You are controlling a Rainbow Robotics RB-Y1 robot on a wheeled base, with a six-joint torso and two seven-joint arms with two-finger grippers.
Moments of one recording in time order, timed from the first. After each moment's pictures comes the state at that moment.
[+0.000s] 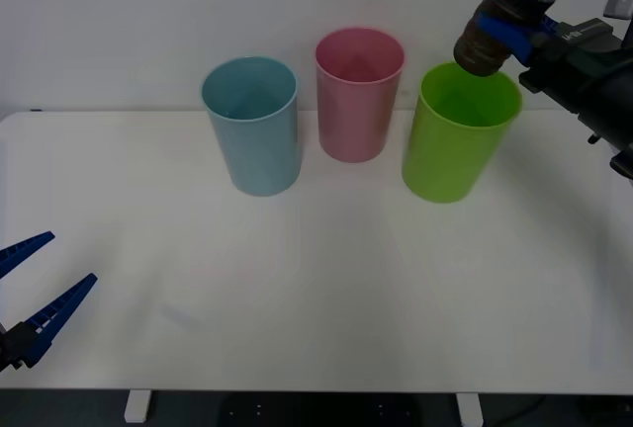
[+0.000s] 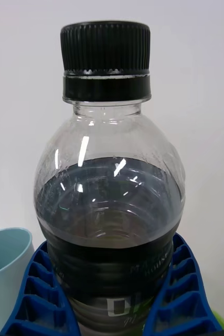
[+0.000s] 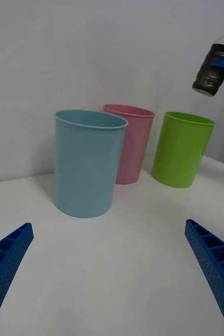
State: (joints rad) right arm -0.41 -0.77 0.08 -1.57 0.92 -0.42 -0.31; left arm 0.35 0.40 0.52 -1.66 -0.96 -1.22 0.00
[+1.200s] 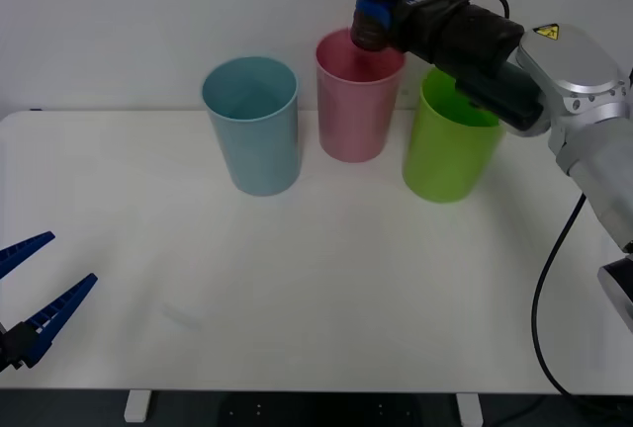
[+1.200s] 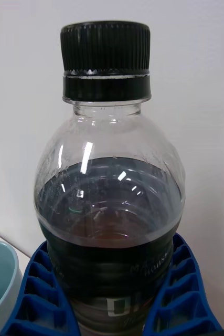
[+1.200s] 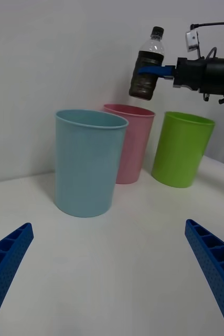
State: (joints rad) right arm -0.98 -0.44 0.29 -0.88 1.10 -0.42 -0.23; left arm 0.35 0.40 0.52 -1.66 -0.96 -1.22 0.00
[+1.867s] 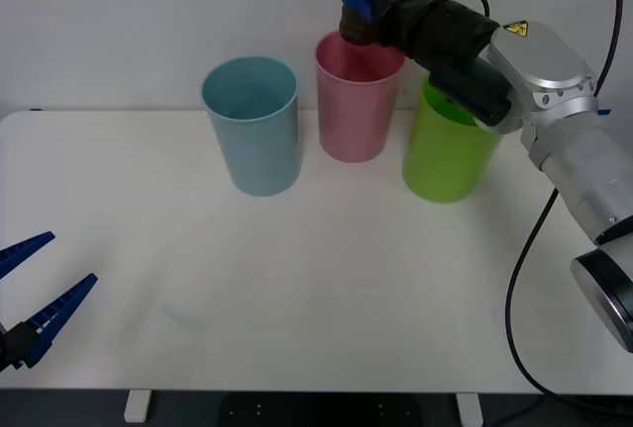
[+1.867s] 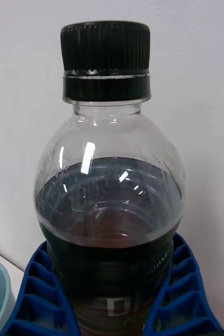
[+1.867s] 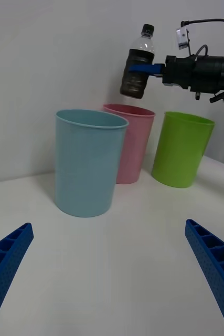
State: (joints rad) right arm -1.02 -0.39 0.29 -0.84 1.13 -0.34 -0.20; left arm 0.35 0.40 0.52 -1.66 -0.96 -1.22 0.00
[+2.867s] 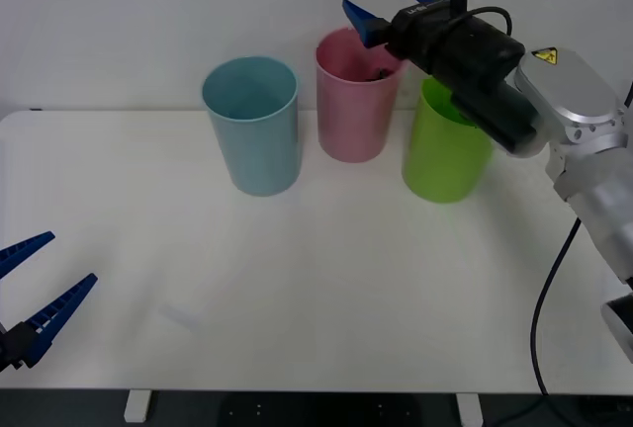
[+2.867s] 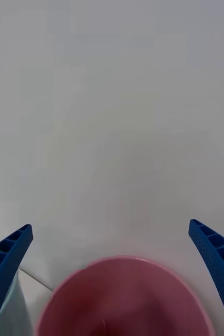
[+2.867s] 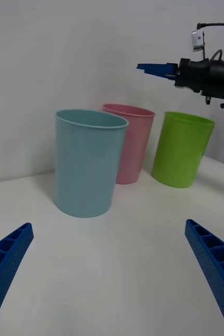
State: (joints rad) right arm -0.83 -0.45 0.27 -1.10 1.08 -0.32 -0.16; left arm 0.35 0.40 0.52 -1.66 -0.96 -1.22 0.00
